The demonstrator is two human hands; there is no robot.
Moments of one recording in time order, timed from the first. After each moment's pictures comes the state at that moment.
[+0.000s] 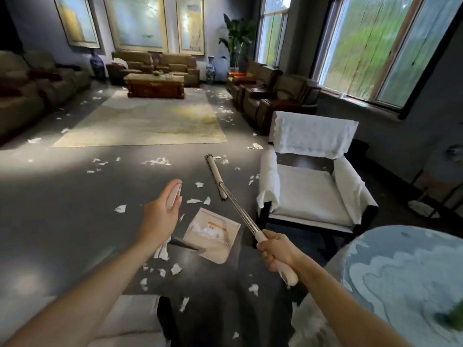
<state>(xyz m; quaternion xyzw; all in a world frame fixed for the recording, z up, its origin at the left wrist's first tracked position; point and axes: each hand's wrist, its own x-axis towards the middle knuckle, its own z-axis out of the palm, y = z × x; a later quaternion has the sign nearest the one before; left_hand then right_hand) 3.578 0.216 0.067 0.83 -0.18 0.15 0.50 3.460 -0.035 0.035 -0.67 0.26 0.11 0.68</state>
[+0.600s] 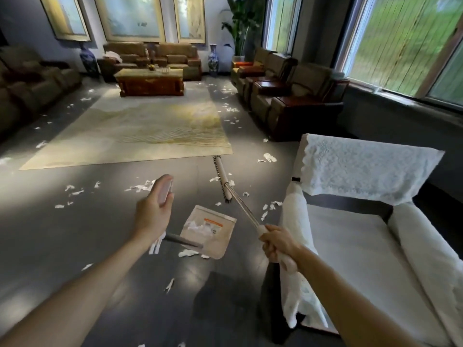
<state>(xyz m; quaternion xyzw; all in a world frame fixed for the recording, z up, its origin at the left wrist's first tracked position) 4.157 -0.001 0.069 0.86 -0.13 0.17 0.46 4.038 -0.262 0.043 -0.69 0.26 0.11 0.66</state>
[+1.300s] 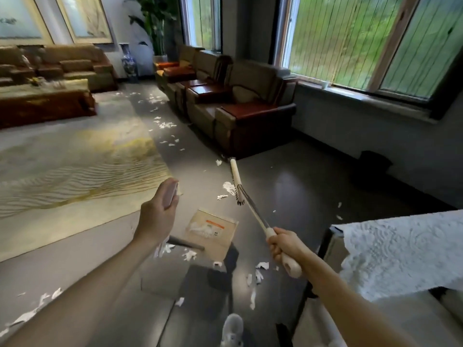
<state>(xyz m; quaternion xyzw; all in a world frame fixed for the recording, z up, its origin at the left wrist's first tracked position) 4.819 -0.394 0.051 0.83 -0.28 0.04 0.48 4.625 -0.607 0.001 -0.58 0.42 -0.03 0.70</state>
